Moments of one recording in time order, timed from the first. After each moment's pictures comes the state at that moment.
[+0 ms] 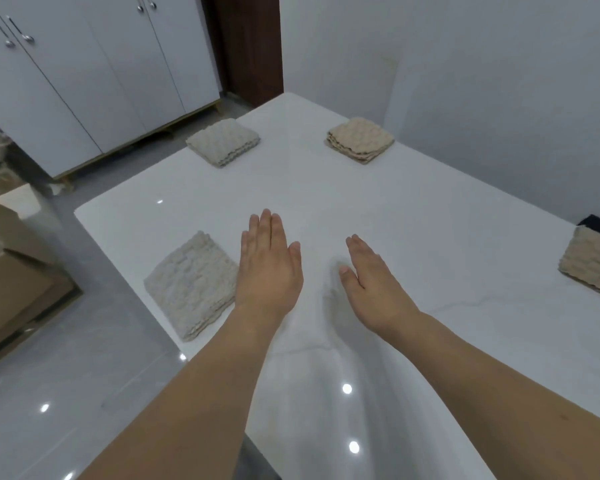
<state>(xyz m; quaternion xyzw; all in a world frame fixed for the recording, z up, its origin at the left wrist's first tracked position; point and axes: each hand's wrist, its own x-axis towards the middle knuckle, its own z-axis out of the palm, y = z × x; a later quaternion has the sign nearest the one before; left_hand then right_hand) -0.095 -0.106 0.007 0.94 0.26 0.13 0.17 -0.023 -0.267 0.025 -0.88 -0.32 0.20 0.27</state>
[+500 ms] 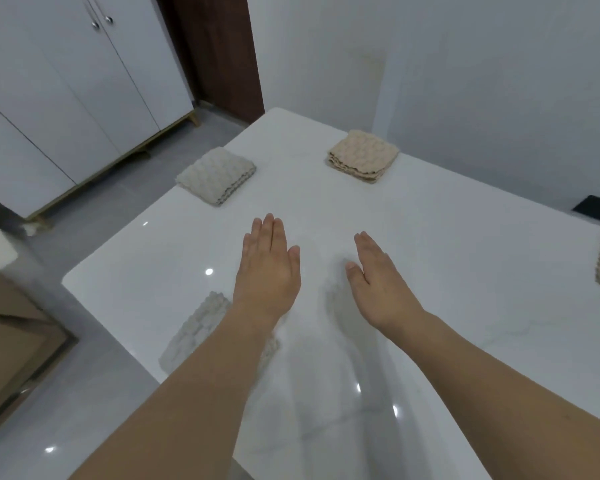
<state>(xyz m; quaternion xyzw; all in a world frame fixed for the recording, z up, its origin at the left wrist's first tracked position) -0.032 -0.003 0.010 0.97 0.18 0.09 0.15 0.021 -0.181 0.044 -0.91 -0.22 0.19 0.31</state>
